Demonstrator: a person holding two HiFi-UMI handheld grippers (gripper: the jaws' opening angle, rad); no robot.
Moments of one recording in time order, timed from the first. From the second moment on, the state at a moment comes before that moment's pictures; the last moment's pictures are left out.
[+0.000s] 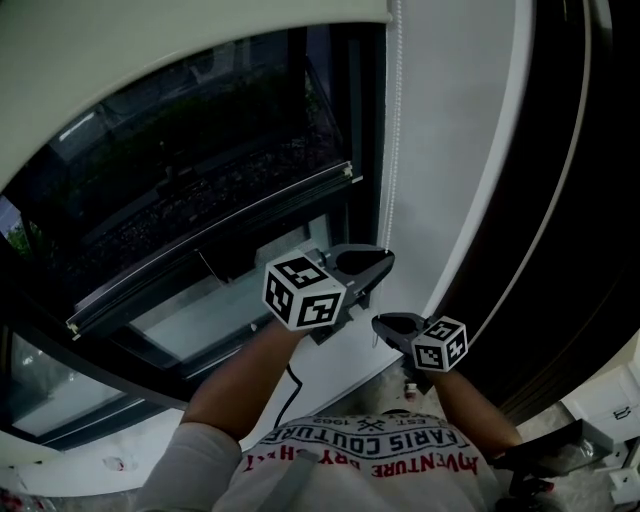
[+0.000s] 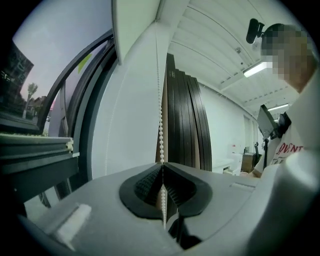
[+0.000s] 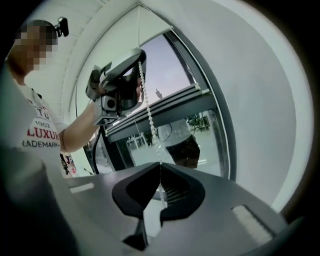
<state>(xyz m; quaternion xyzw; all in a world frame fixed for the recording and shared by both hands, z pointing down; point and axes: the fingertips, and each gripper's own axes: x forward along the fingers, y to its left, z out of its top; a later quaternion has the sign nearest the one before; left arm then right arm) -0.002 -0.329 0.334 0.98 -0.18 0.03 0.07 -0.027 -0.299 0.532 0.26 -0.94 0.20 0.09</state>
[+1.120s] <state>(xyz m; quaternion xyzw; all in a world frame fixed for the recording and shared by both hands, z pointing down) -0.011 -0.335 0.462 0.97 -0.20 0.07 0.12 -0.014 -0.292 0.595 0.25 -0.92 0.27 0.13</state>
